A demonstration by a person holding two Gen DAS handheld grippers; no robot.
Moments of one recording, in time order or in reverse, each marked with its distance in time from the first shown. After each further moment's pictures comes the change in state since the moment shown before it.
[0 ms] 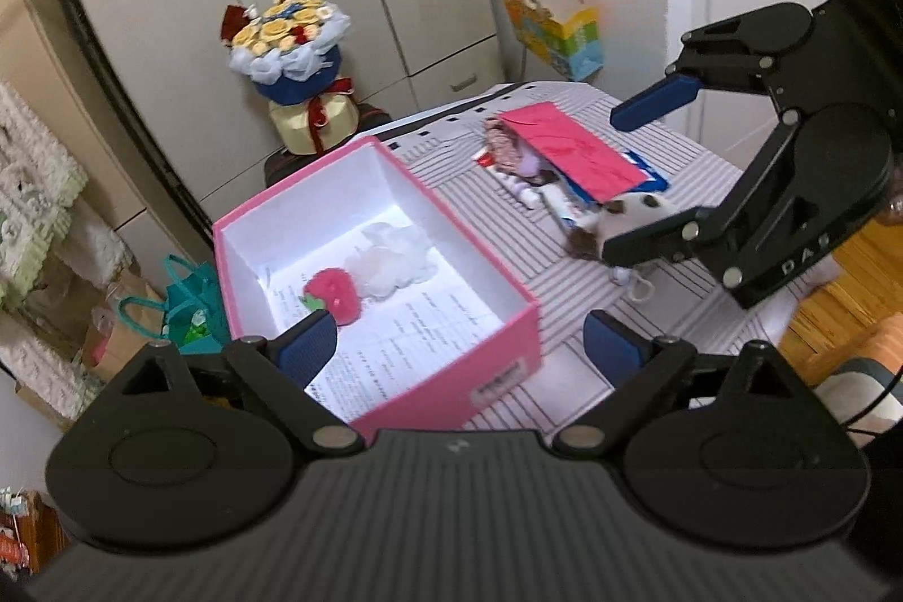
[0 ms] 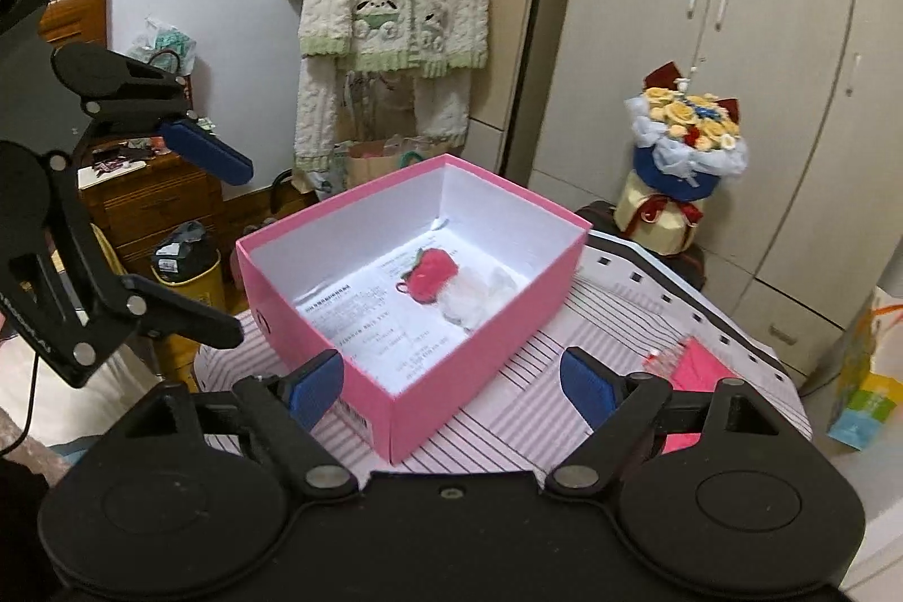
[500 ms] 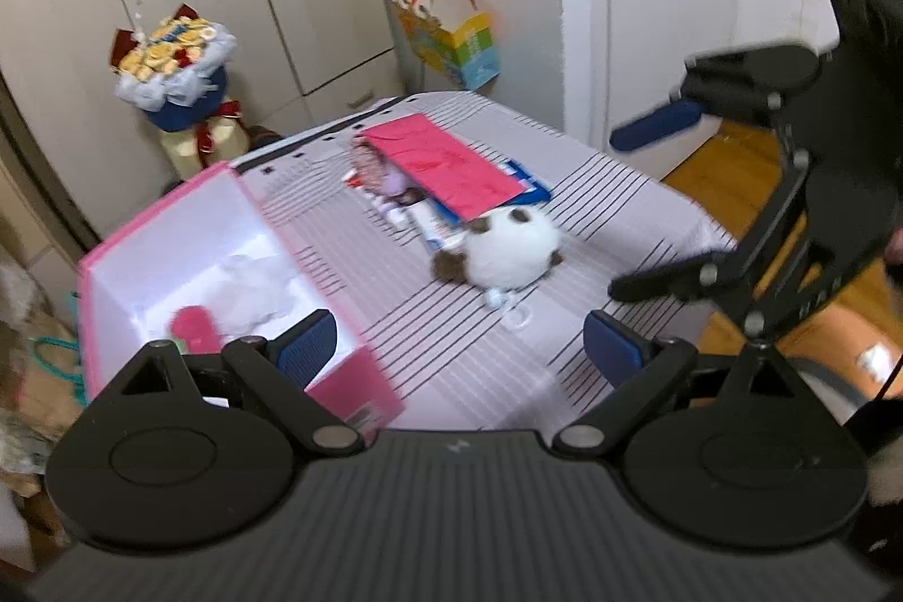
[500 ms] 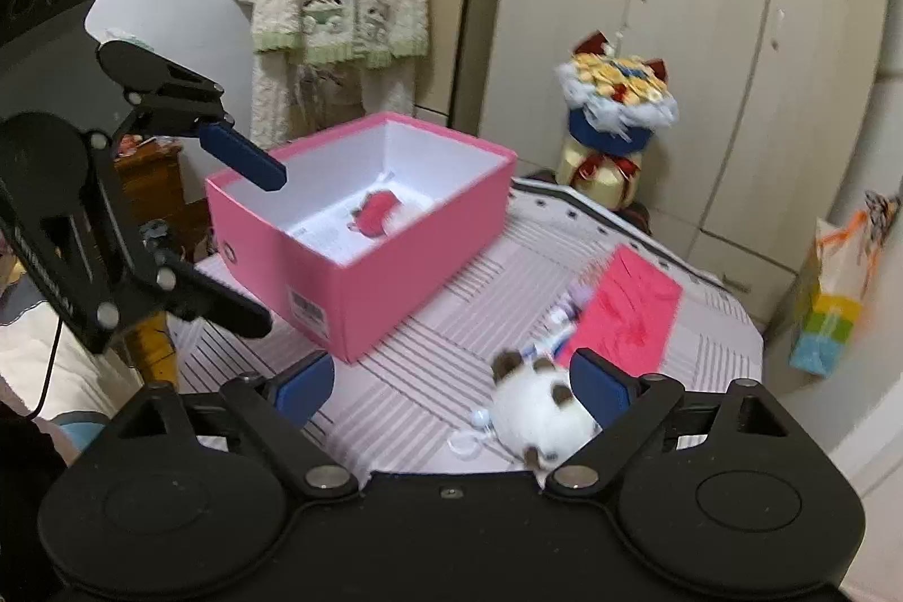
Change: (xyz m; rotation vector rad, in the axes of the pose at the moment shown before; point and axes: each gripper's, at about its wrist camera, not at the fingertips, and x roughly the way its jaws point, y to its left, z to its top) left arm 0.035 -0.062 0.008 0.041 -0.038 -0.193; right arm -0.040 -0.020 -0.081 0.085 -0.001 -0.089
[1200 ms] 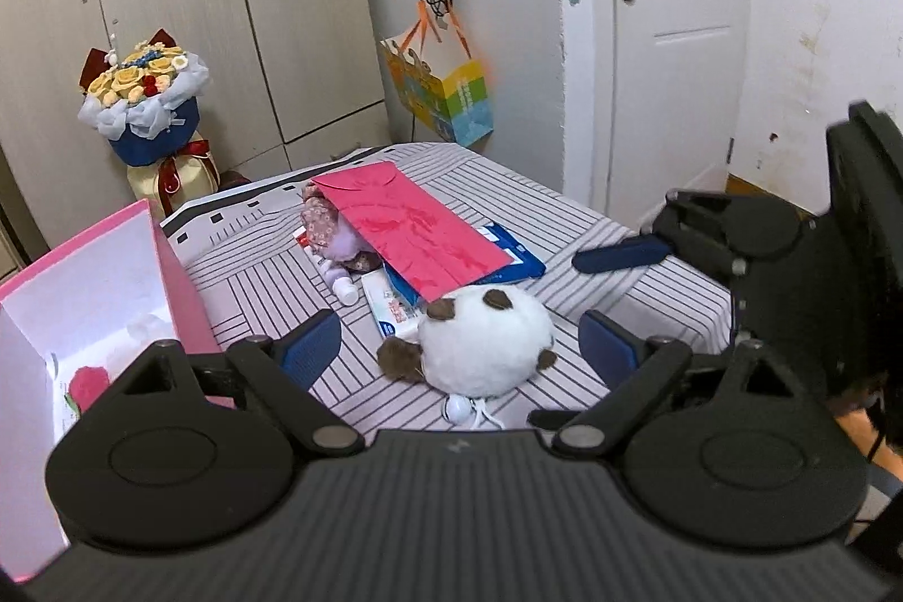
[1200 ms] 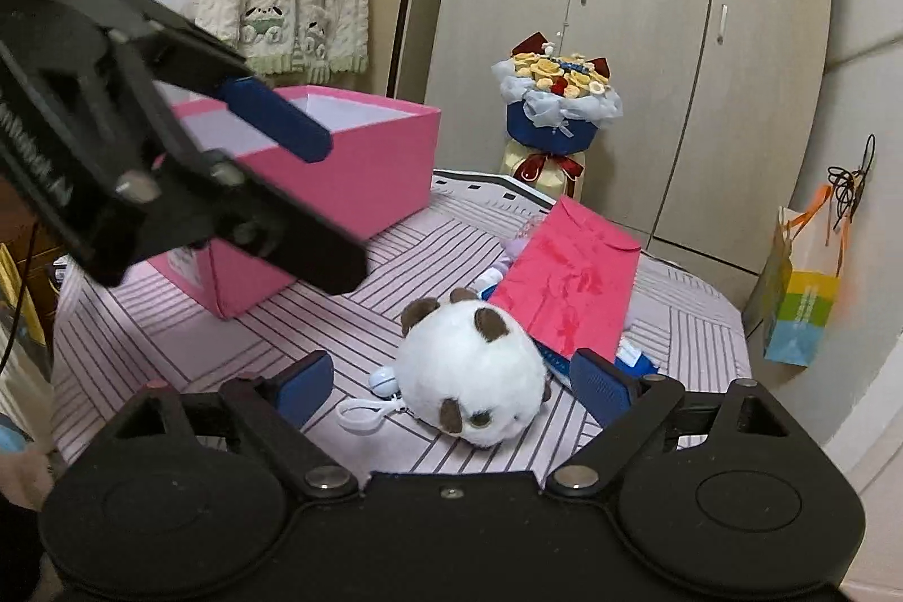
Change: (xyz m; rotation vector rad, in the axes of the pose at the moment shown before) left arm 0.097 -0.025 0.008 -0.038 -0.153 0.011; right arm 0.078 -0.028 -0.077 0.012 -0.124 -0.113
